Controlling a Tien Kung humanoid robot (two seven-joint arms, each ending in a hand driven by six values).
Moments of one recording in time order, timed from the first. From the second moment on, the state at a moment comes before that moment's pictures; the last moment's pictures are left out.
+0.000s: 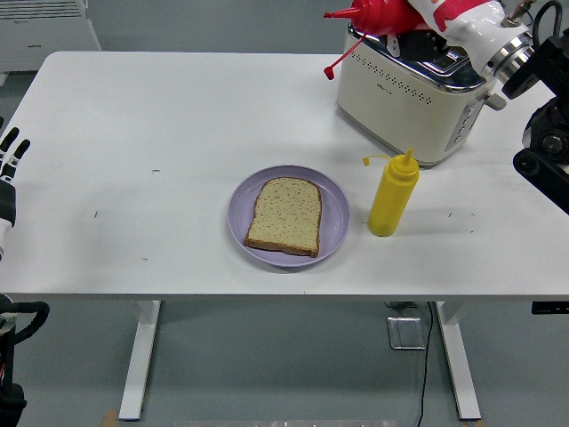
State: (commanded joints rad) left arm -0.04 0.04 -1.78 -1.47 0.77 0.10 -0.09; right arm 1.04 -0.50 0.67 1.39 -2.01 -0.18 -0.07
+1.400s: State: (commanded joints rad) left arm -0.05 0.04 -1.79 -1.47 0.77 0.10 -0.09; right arm 1.19 -0.52 0.44 1.38 -2.27 -0.17 -0.09
